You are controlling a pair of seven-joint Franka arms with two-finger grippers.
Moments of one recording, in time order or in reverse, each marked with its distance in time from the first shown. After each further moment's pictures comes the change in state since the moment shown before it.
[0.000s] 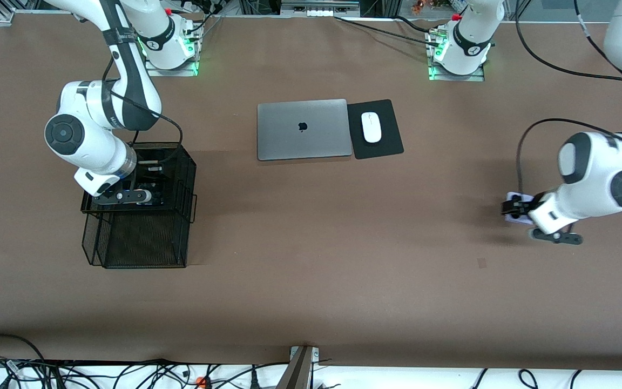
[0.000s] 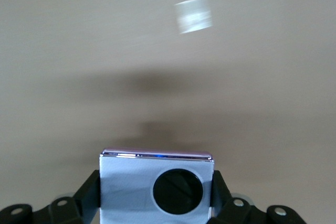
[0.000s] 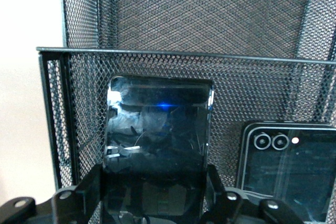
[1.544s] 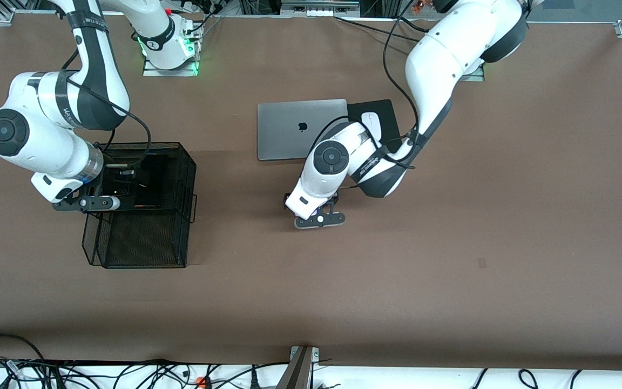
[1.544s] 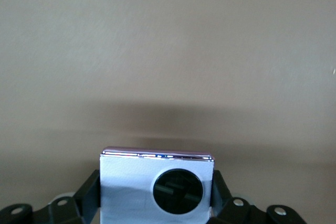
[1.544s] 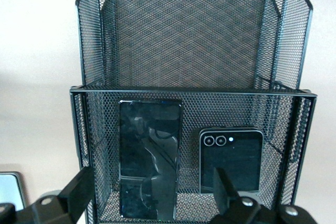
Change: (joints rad) left arm -0.919 0.469 0.086 0.699 -0.001 0.074 -0.912; right arm -0.064 0.002 -0.003 0.210 0.000 -0.204 -0.012
